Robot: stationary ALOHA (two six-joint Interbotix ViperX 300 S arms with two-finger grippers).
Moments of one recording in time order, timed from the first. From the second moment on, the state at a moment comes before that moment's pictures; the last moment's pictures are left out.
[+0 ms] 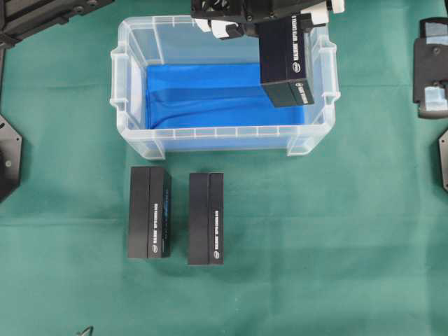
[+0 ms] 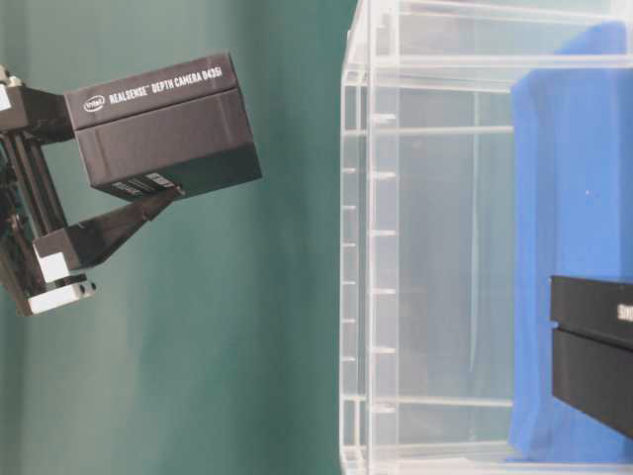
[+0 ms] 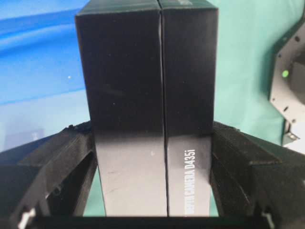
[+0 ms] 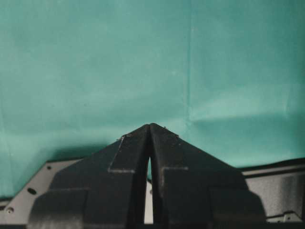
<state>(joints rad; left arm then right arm) 0.20 0.45 -0.88 0.06 1.55 -1.36 0.00 -0.64 0.49 -0.21 1.42 0.15</state>
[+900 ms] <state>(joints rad) 0.12 0.45 -0.87 0.07 1.55 -1.41 0.00 -0.64 0.49 -0.21 1.42 0.15</state>
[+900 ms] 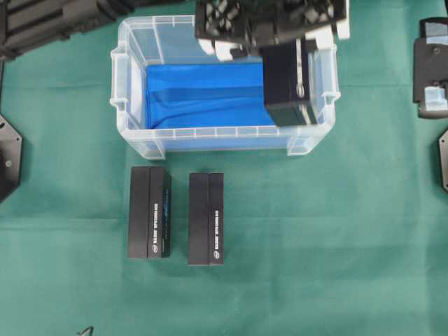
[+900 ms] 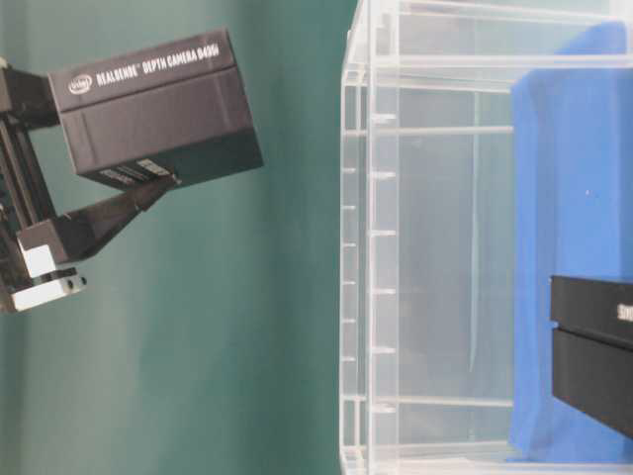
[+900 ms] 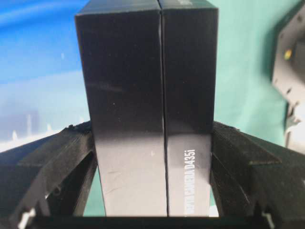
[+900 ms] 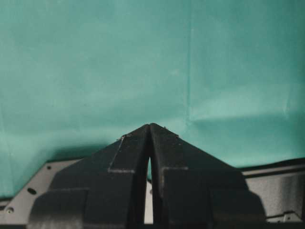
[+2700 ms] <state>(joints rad) -0.19 0.42 -0.45 0.13 1.33 -1.81 0.00 -0.64 0.49 -0.20 1.42 0.15</state>
